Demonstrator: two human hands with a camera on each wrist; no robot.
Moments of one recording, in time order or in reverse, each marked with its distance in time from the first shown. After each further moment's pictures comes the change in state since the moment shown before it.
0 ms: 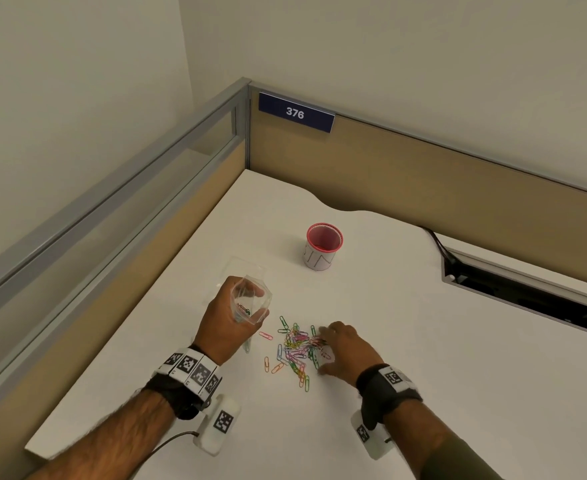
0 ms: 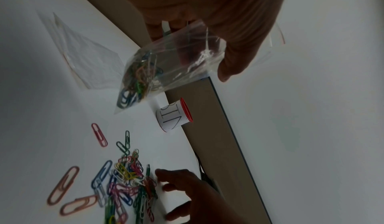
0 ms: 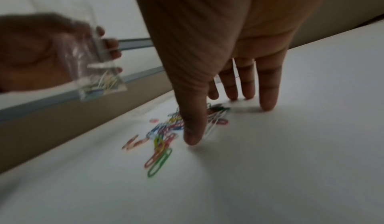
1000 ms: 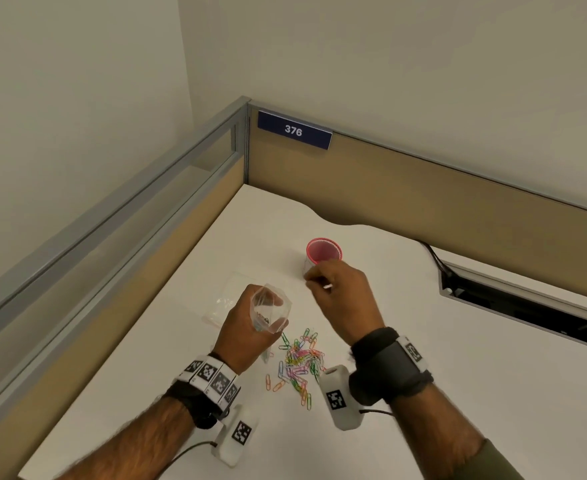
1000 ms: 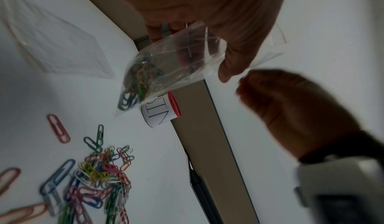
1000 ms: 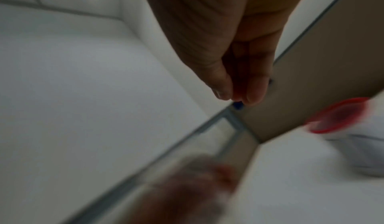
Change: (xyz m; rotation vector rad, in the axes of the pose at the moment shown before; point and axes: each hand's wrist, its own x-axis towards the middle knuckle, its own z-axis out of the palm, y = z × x) left_hand 0.012 0.014 0.016 -0.056 -0.049 0.051; right_hand -0.016 -0.094 -0.131 0.342 0.691 -0.212
